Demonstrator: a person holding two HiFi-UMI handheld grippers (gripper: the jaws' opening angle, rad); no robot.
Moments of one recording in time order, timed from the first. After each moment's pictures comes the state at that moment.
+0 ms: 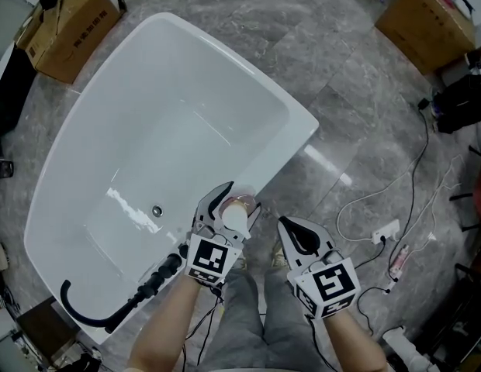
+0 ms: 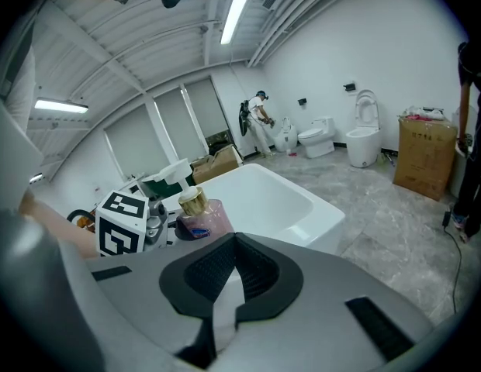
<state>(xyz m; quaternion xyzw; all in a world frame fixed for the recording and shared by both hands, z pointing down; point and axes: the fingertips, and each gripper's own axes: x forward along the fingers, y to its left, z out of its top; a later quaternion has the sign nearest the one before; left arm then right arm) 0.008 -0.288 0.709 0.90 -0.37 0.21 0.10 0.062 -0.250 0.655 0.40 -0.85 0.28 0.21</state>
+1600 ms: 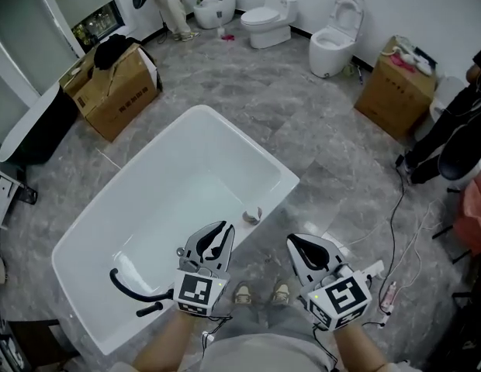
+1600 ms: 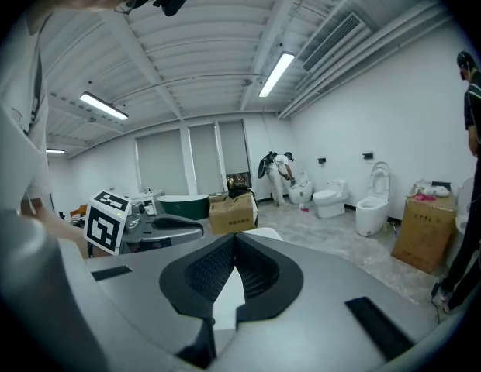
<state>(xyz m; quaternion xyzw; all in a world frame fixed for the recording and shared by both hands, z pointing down) -0.070 -0.190 0.354 0.87 -0.48 0.13 0.01 0.049 -0.166 0.310 0.40 -0.90 0.12 0.13</state>
